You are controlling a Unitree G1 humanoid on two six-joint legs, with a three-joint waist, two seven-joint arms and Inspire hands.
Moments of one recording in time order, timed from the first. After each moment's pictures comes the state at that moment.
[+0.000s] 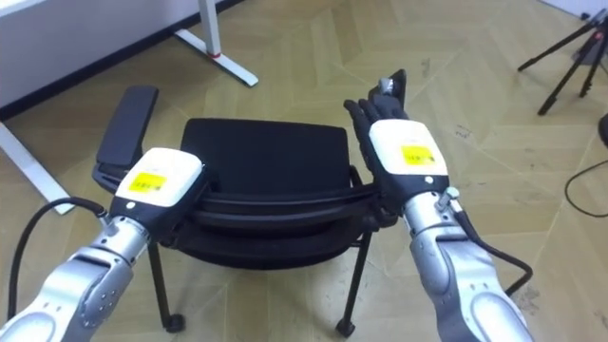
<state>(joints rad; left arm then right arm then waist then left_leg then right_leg) 0.03 0.47 -0.36 -0.05 1.06 0.06 -0.01 -0.02 -0.47 0.30 -0.07 -0.88 0.12 0.00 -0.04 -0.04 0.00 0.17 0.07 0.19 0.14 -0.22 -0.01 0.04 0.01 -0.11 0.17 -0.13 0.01</state>
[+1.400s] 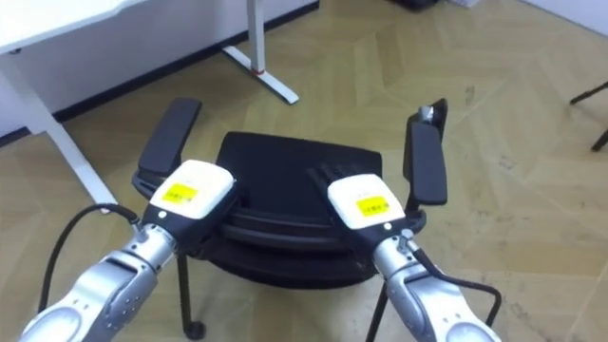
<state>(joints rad) -0.03 0.43 -0.43 0.08 1.03 -0.03 0.05 0.02 -0.49 0.47 0.06 -1.03 0.04 -0.02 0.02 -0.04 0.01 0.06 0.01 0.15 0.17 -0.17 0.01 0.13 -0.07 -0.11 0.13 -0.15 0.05</state>
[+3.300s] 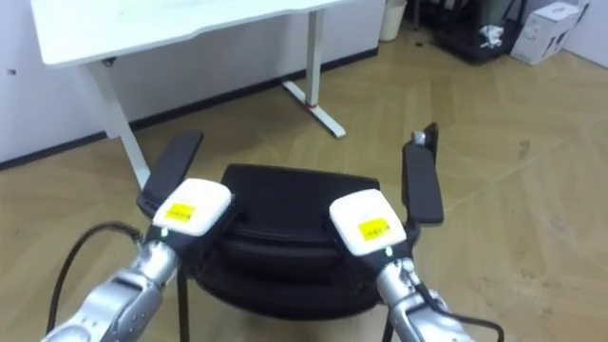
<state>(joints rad) 0.05 0.37 -0.39 0.14 1.06 -0.07 0.08 0.08 -0.45 0.45 0.25 -1.15 -0.07 -0.29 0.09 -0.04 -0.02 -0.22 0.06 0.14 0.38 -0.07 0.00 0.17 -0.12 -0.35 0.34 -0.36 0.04</state>
